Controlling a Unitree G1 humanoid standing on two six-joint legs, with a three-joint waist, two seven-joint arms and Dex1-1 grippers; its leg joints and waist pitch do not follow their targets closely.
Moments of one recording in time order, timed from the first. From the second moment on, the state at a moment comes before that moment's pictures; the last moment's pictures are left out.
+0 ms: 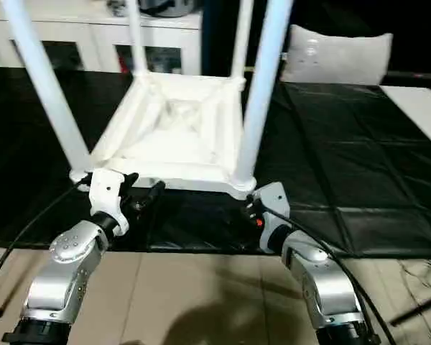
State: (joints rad) left arm -0.15 0.10 0.00 0.05 -0.05 0.20 -0.36; right arm -0.13 -0.25 0.07 0.02 0.20 0.39 0.54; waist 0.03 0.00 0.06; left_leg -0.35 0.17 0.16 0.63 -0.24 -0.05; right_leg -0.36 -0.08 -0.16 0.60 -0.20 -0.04
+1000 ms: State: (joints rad) left arm -0.06 0.08 0.14 0.06 -0.13 -0.09 -0.27; right arm -0.40 -0.22 -0.03 0.30 0.14 0.22 0.34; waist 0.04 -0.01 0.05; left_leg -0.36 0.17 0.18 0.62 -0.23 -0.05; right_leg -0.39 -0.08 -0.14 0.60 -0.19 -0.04
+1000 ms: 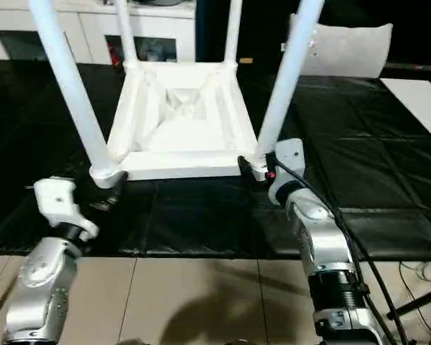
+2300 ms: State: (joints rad) left arm -0.45 0.22 0.18 0.47 -0.09 0.03 -0.20; right arm -0.33 -0.21 0.17 0.21 0.20 0.24 0.70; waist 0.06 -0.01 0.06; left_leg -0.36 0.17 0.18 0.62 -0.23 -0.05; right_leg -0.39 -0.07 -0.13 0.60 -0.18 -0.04
